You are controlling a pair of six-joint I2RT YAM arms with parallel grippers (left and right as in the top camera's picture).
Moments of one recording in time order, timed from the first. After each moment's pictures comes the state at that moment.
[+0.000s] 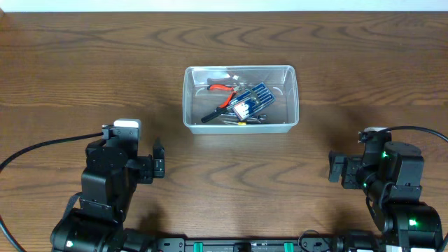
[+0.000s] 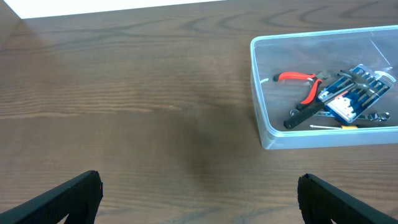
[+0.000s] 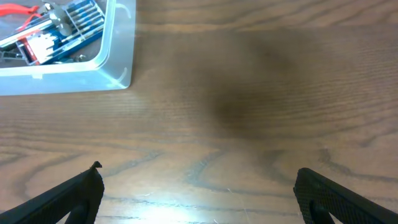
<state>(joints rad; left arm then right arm) -0.27 0.63 0.87 -0.87 -0.22 -0.07 -0.04 0.67 0.72 -0.92 -0.07 0.04</state>
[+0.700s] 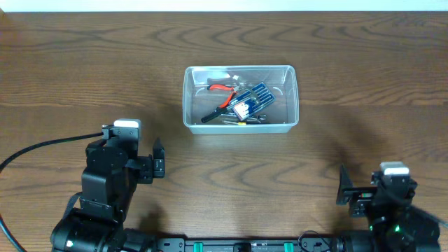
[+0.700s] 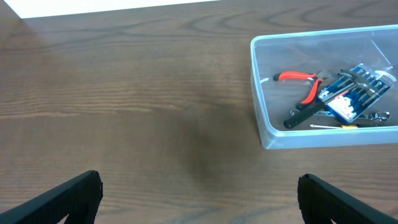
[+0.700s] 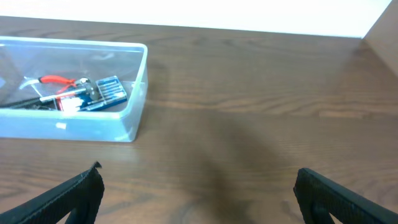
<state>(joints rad) -0.27 0.63 0.87 -0.87 -0.22 -0.07 0.01 0.13 0.63 -0.90 0.01 -0.04</state>
